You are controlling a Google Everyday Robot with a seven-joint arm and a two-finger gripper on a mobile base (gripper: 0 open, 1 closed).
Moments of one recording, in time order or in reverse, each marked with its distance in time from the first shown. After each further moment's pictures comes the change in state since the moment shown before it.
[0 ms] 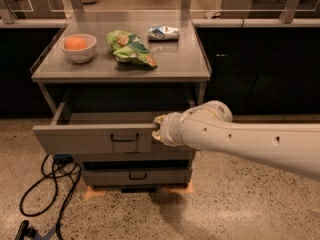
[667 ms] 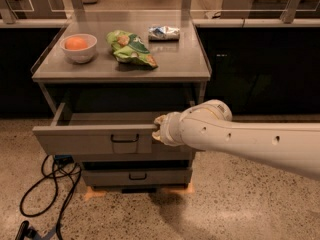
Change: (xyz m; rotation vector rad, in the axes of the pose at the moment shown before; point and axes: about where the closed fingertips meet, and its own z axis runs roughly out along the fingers) arm -0.005 -0.001 -0.002 0.000 0.000 0.000
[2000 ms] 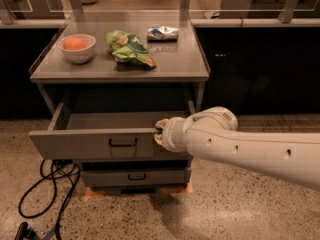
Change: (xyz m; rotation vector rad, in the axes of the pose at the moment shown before) arm 0.006 0.013 -0.018 0.027 -0.006 -0.002
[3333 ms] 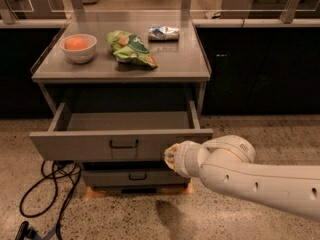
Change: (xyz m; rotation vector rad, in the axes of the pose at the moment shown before) arm 0.036 0.058 -0.024 -0.007 -0.004 -0.009
